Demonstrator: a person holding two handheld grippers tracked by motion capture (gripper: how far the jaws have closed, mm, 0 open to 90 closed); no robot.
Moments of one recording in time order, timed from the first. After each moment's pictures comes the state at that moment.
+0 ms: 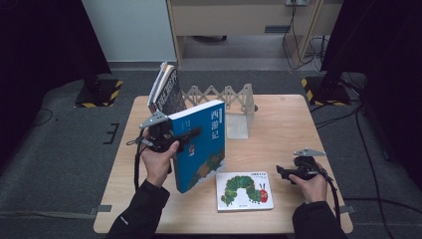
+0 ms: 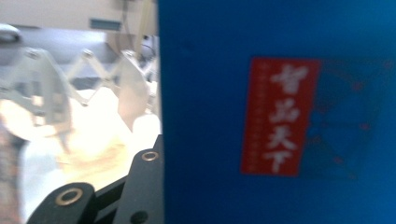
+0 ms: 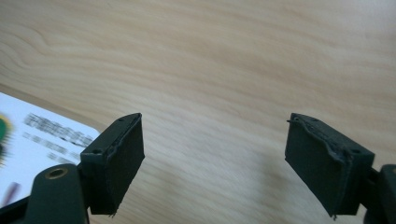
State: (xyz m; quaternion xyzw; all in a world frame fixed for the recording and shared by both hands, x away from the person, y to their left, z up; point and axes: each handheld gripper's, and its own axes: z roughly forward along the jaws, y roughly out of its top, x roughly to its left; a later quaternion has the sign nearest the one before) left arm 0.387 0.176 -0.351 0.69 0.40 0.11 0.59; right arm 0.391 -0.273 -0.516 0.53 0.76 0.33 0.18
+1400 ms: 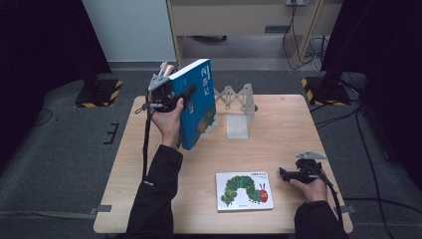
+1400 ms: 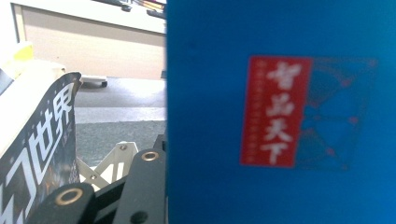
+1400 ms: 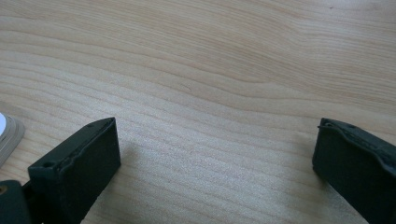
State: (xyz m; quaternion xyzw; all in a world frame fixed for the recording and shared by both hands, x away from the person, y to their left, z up) left arm 0.484 0.165 -0.325 0.61 0.47 0.23 0.59; right arm 0.395 -0.284 -0.539 0.53 0.76 0.31 0.22
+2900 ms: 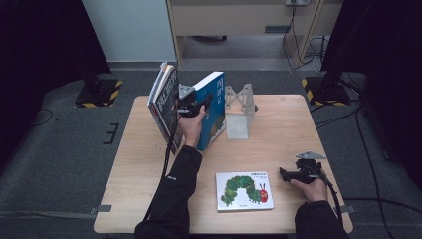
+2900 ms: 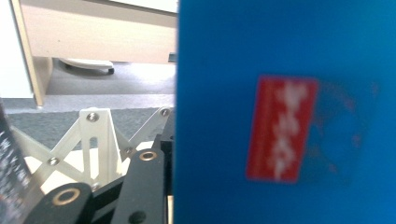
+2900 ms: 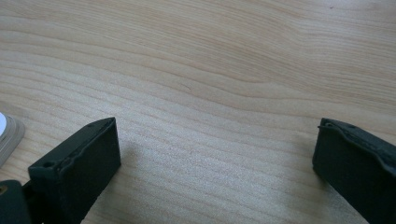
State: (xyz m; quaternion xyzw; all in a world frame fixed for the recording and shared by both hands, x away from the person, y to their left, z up) left arm 0.522 0.116 -0.397 0.63 0.48 0.25 0.56; right arm 0.395 -0.284 -0.540 0.53 0.76 0.31 0.22
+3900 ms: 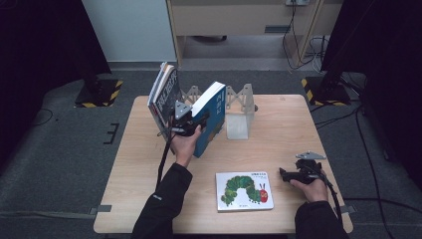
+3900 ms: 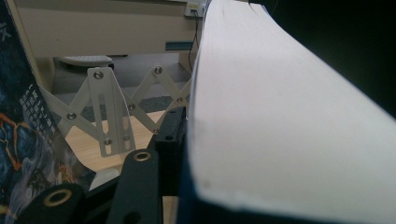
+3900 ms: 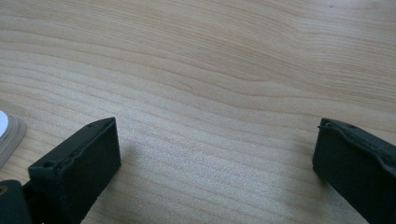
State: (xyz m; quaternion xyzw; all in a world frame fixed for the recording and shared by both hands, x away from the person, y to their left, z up) left arm 0.466 0.125 -0.407 0.66 0.45 0.26 0.54; right arm 0.394 -0.284 -0.540 0.54 0.75 0.31 0.22
